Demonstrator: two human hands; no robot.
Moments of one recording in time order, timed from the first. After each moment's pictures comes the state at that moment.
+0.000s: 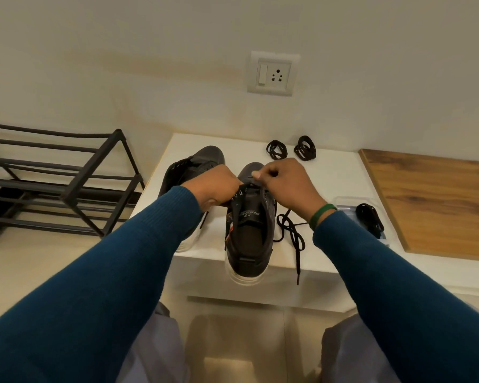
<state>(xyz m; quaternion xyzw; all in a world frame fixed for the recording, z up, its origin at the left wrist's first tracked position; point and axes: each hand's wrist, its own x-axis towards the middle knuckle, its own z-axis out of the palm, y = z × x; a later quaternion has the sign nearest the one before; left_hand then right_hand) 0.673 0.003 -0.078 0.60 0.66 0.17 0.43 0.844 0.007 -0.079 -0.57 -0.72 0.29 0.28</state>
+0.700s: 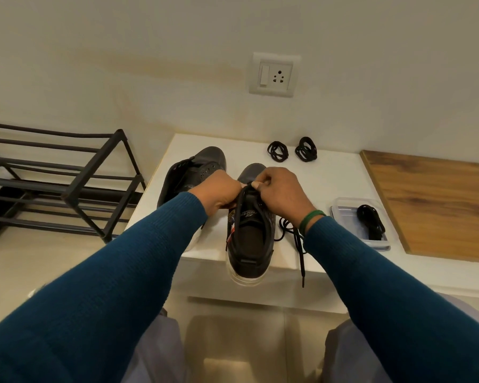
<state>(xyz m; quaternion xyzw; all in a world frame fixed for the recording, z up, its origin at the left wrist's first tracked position) 0.683 0.007 -0.096 0.46 0.69 0.25 0.49 0.831 0.010 -0.097 -0.60 -0.71 0.27 0.24</state>
